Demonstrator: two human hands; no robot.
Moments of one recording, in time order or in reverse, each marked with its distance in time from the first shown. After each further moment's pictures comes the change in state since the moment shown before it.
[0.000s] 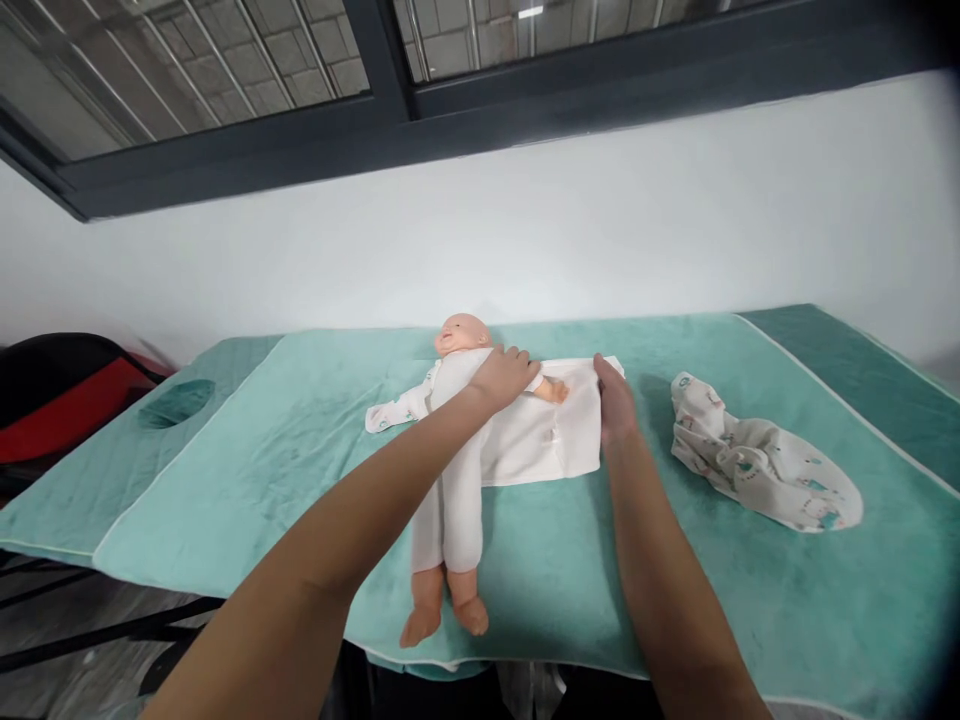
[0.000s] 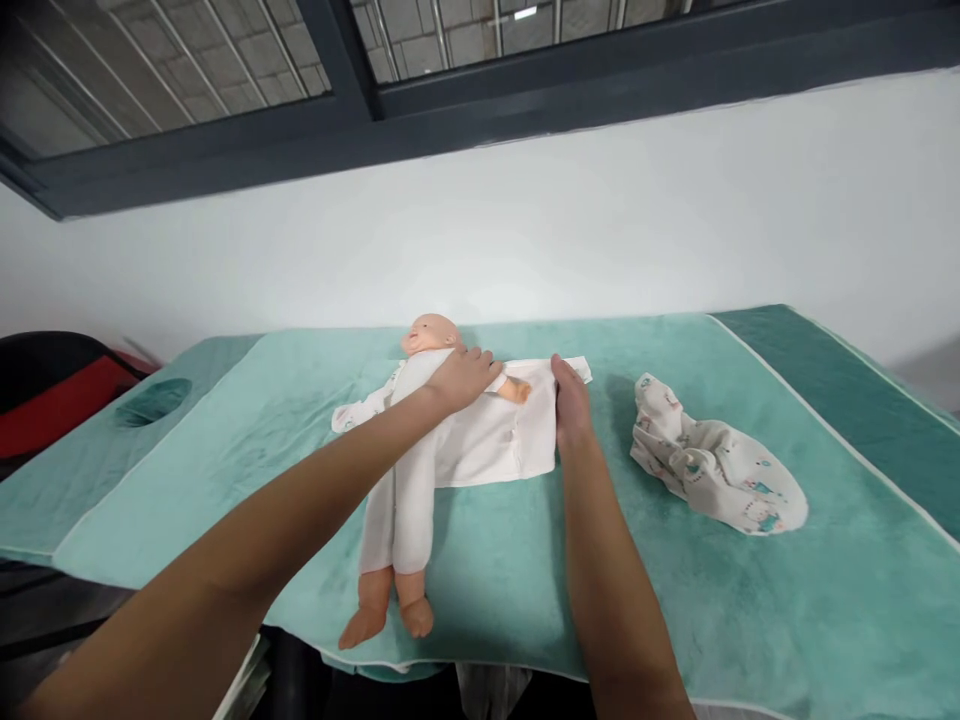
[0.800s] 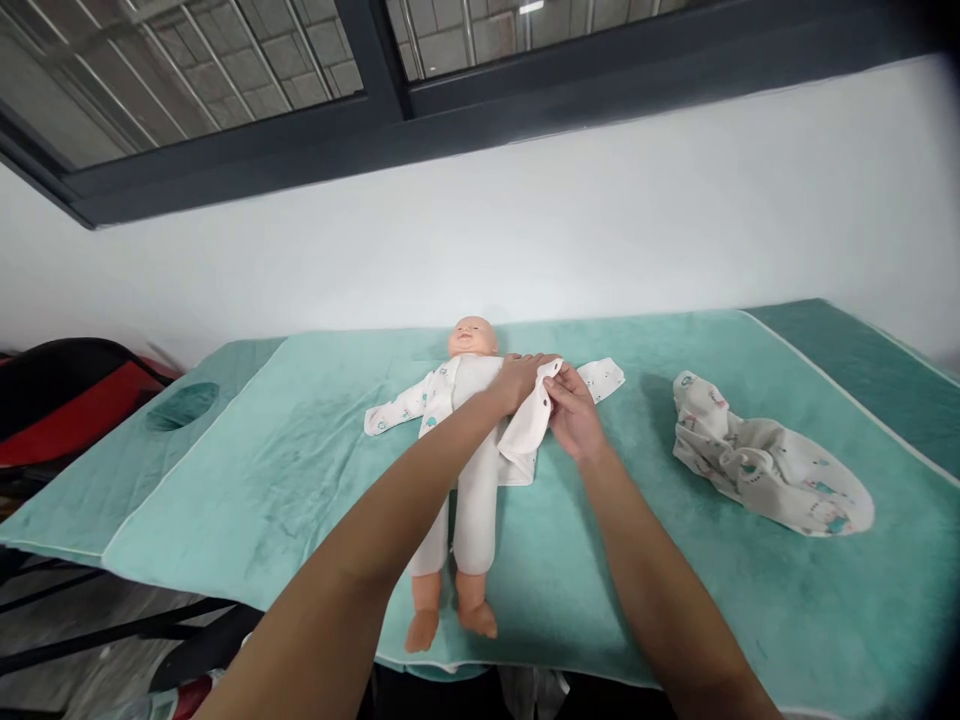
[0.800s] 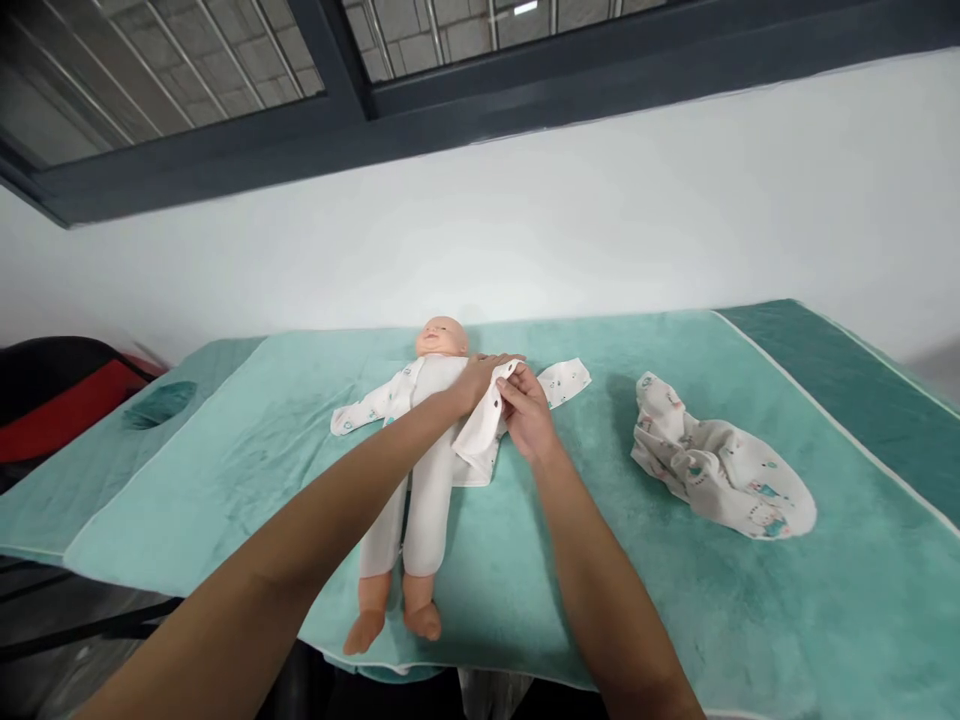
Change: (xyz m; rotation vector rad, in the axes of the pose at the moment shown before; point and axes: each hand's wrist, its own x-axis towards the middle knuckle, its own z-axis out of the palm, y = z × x) left_hand 0.022 0.017 0.017 -0.305 0.022 0.015; right_hand -0.032 -0.017 0.046 0.712 -0.292 -0.032
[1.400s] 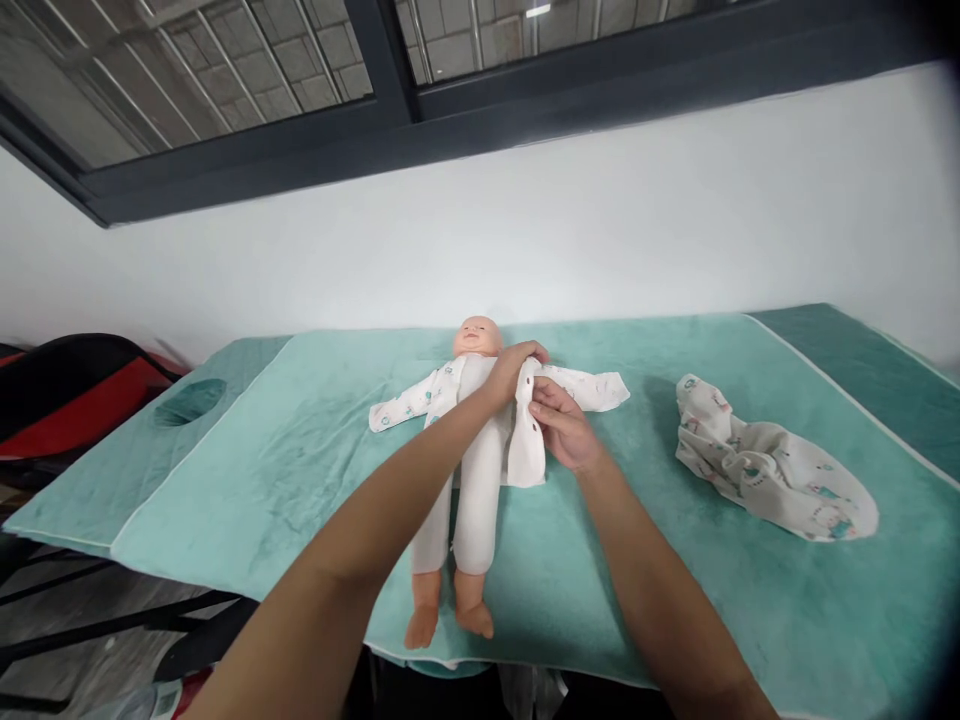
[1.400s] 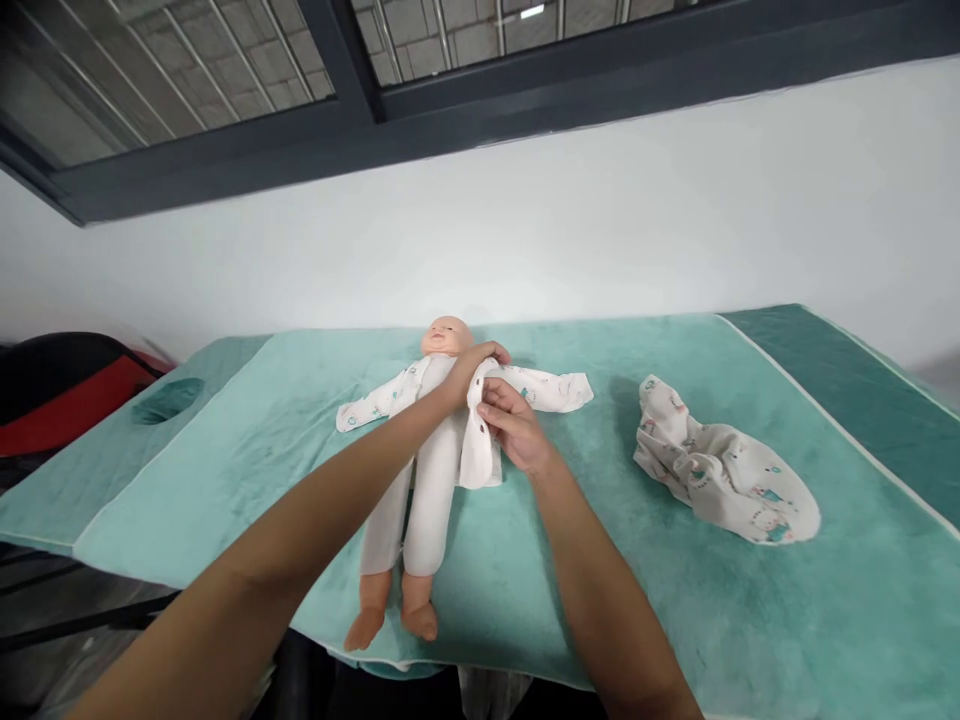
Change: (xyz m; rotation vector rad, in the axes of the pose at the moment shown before) left_hand -0.010 -0.015 -0.012 -0.710 0.297 -0.110; right_hand -0.018 0.006 0.003 -0.101 -0.304 0.151
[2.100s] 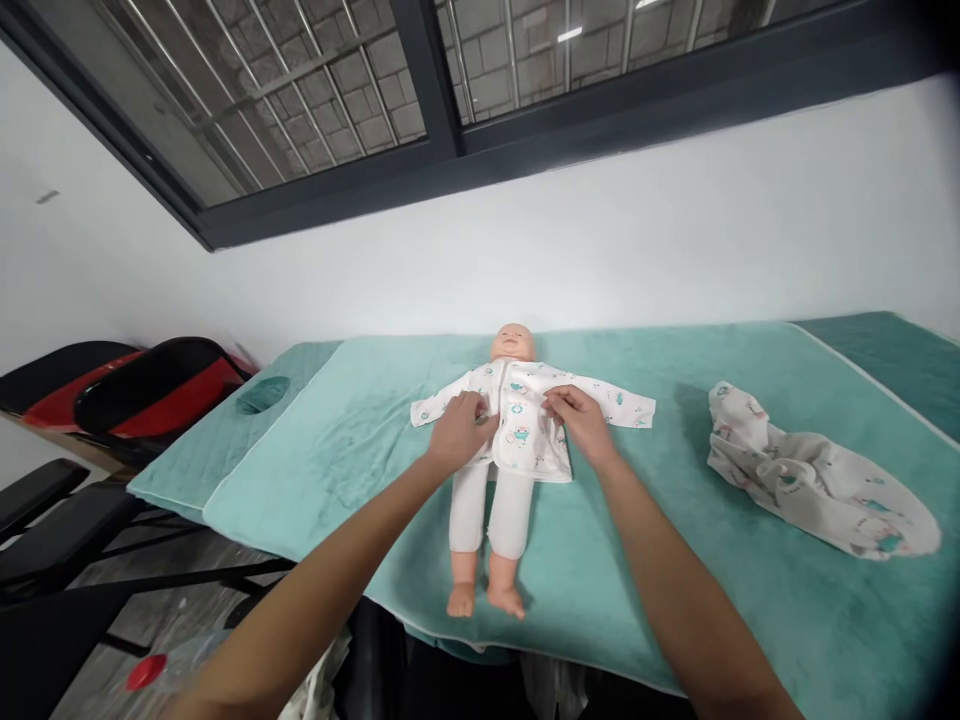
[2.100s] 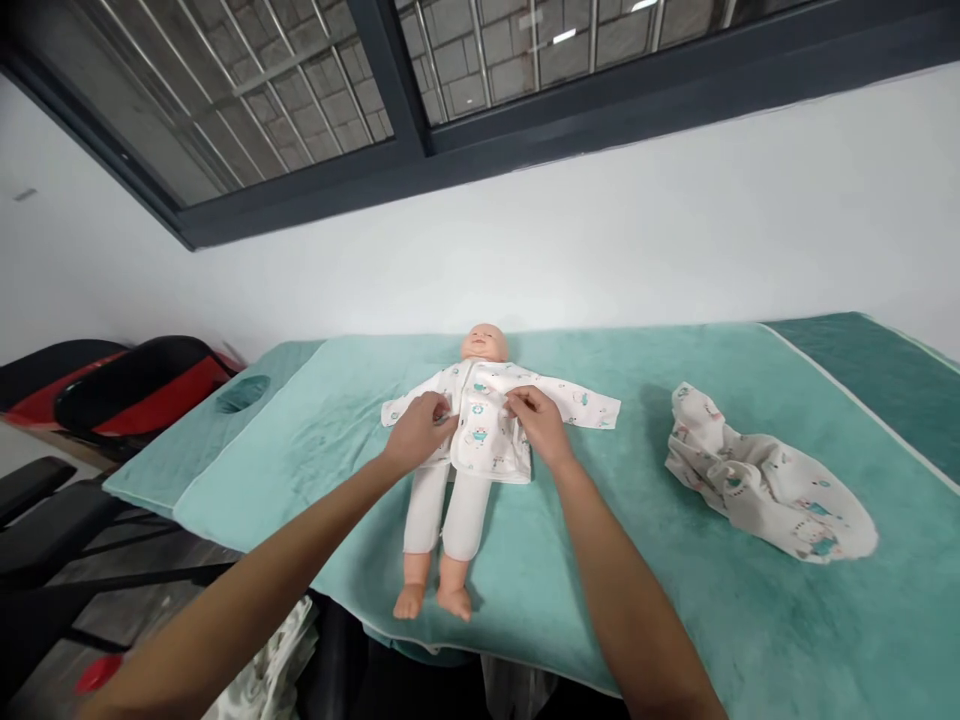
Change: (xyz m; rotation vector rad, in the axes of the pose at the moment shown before) left_hand -0.145 0.004 -0.058 0.509 0.217 -0.389; right_hand 0.009 0.018 -0.008 -0.487 0.269 -0.014
